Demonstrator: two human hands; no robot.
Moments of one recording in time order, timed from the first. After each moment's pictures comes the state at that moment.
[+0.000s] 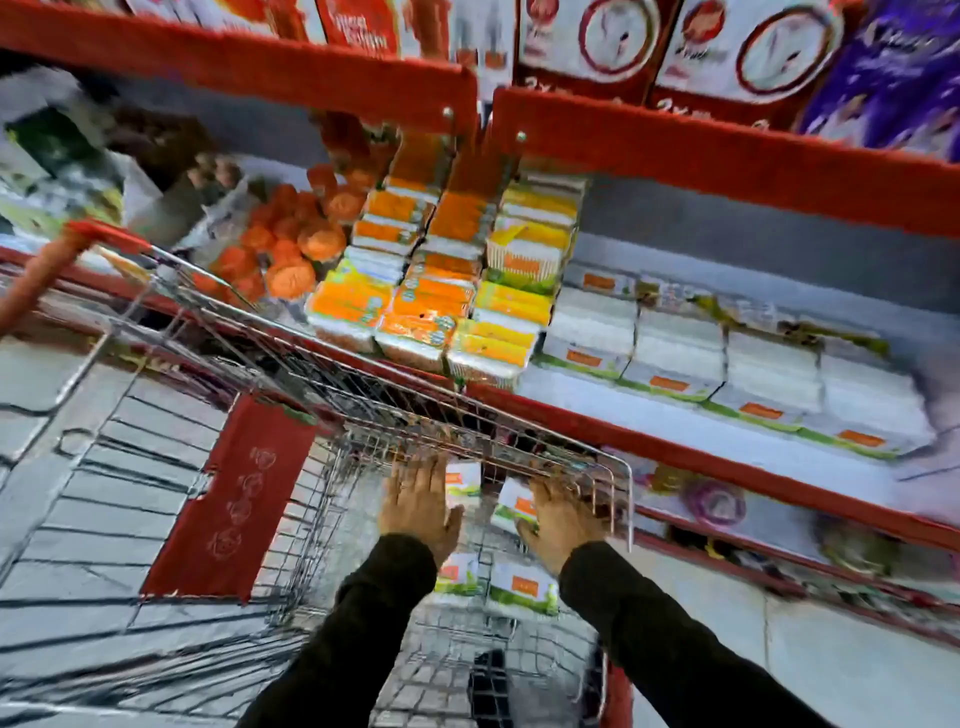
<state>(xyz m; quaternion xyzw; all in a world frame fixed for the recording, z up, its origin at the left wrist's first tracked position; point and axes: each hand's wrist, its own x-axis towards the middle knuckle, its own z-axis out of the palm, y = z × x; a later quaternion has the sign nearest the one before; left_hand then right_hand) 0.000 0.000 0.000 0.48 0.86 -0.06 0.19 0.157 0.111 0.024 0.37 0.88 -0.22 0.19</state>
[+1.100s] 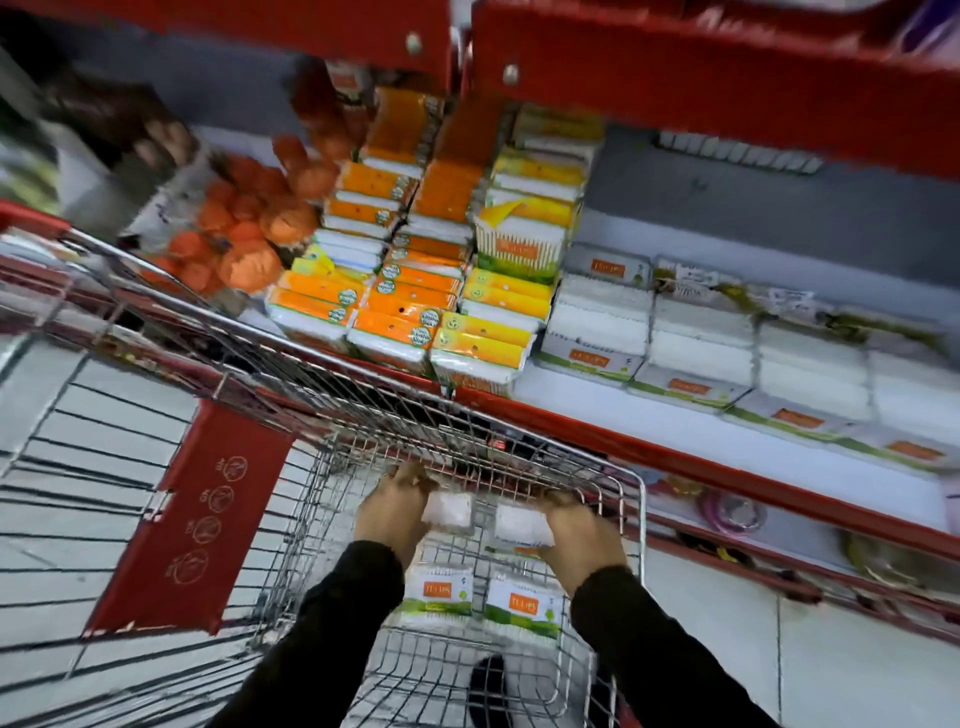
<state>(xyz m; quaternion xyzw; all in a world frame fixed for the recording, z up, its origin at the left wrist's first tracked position) -0.026 0.019 -0.010 0.47 0.85 -0.07 0.23 0.166 0.133 -0.013 0.40 0.88 -0.20 0.18</state>
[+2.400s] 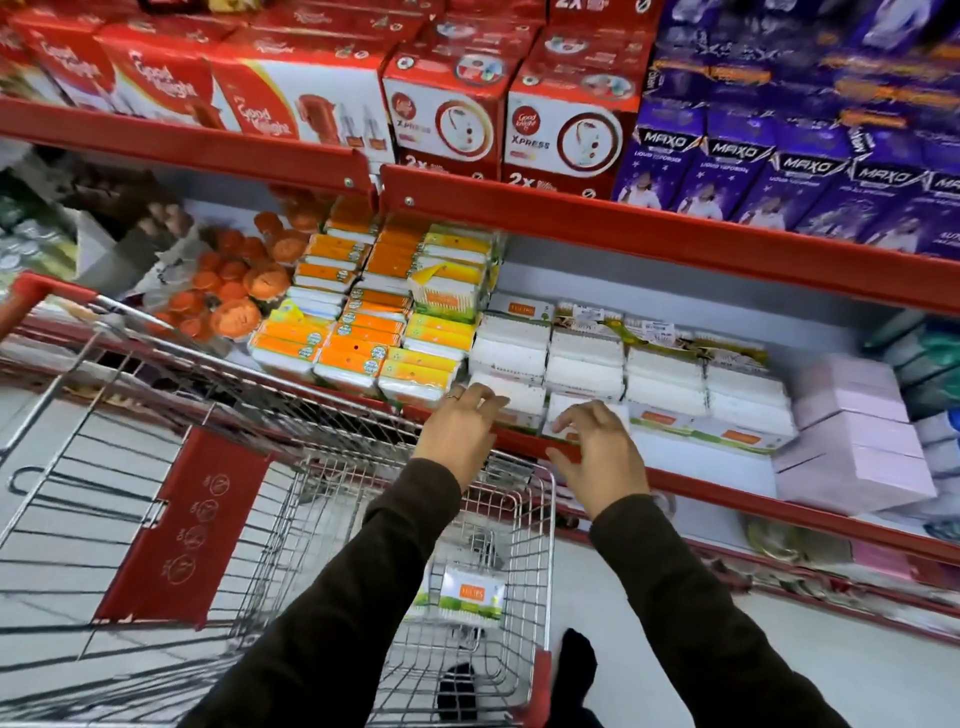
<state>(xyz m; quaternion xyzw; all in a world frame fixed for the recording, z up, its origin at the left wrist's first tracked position) 0.060 0.129 0.127 0.61 0.78 0.10 0.09 0.235 0.200 0.140 0.45 0.86 -0.21 -0.12</state>
